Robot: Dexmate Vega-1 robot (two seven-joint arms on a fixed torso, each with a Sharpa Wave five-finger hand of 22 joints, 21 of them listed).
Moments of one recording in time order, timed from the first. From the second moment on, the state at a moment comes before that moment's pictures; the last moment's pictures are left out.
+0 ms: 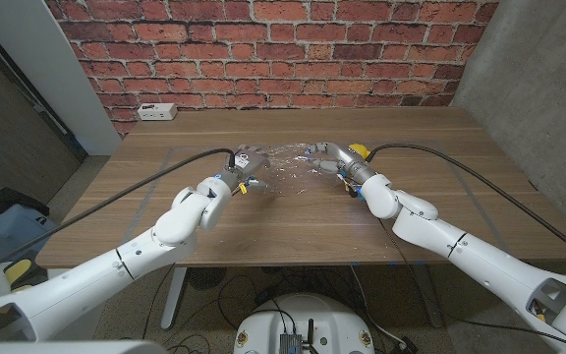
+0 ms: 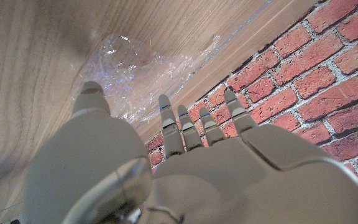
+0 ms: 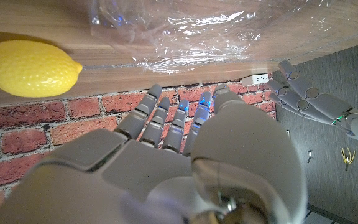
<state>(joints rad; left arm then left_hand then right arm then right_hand) 0.87 0.85 0.73 -2.02 1.07 0.46 -0.15 0.74 -0.10 0.13 -0.10 0.28 0.56 -0.09 0.19 0.19 0.27 -0.11 0.21 0.20 0.13 -0.01 0.19 0.18 0.13 0.16 0.30 0.20 -0.75 -0.64 -0.74 -1.66 -0.37 -0.11 -0.20 0.98 0.18 0.24 0.00 0.19 0.63 -0.08 0.19 0.20 0.41 -0.04 0.20 0.20 0.29 -0.04 0.24 0.22 0.38 -0.02 0.22 0.18</state>
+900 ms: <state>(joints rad) 0.83 0.80 0.76 -1.94 1.16 0.40 -0.24 0.87 -0.02 0.17 -0.14 0.29 0.45 -0.12 0.16 0.18 0.23 -0.13 0.20 0.20 0.12 -0.02 0.19 0.18 0.15 0.15 0.28 0.20 -0.73 -0.62 -0.74 -1.62 -0.36 -0.10 -0.21 0.98 0.18 0.26 -0.01 0.19 0.69 -0.09 0.21 0.20 0.42 -0.04 0.20 0.20 0.29 -0.04 0.24 0.22 0.39 -0.01 0.22 0.18</state>
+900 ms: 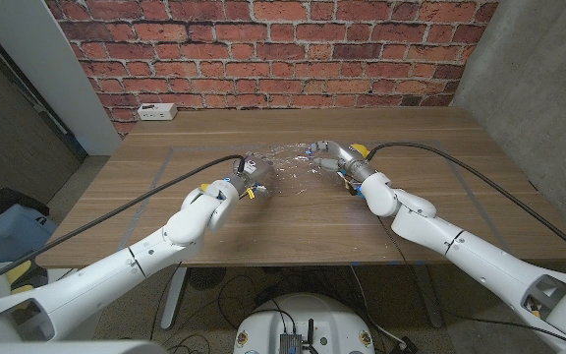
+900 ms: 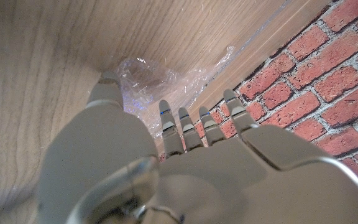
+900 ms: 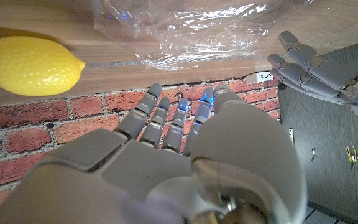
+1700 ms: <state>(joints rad) 0.80 0.74 0.81 -1.85 1.19 0.41 -0.22 1.13 0.21 0.45 -0.10 0.21 0.70 -0.04 0.21 0.18 0.34 -0.08 0.24 0.20 0.18 -0.04 0.20 0.19 0.19 0.16 0.30 0.21 -0.72 -0.61 -0.75 -1.60 -0.36 -0.08 -0.22 0.97 0.18 0.26 -0.01 0.19 0.69 -0.07 0.21 0.19 0.43 -0.04 0.20 0.20 0.29 -0.04 0.24 0.22 0.38 -0.01 0.22 0.18</state>
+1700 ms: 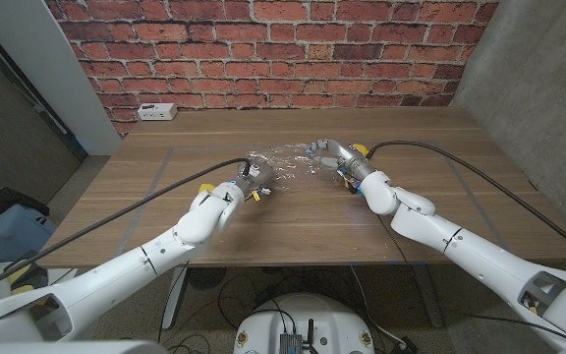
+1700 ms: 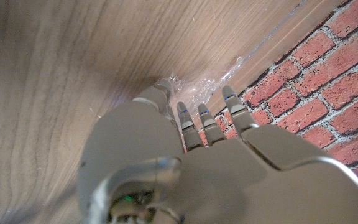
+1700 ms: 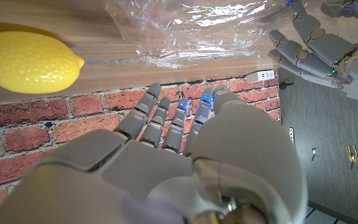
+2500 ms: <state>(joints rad) 0.79 0.77 0.84 -1.81 1.33 0.41 0.01 1.06 0.19 0.59 -0.01 0.19 0.88 -0.15 0.23 0.21 0.78 -0.20 0.37 0.24 0.38 -0.04 0.21 0.17 0.25 0.12 0.35 0.21 -0.69 -0.62 -0.78 -1.59 -0.35 -0.10 -0.11 0.96 0.18 0.28 -0.02 0.19 0.70 -0.06 0.20 0.19 0.48 -0.04 0.22 0.20 0.35 -0.04 0.26 0.22 0.41 -0.04 0.22 0.18</state>
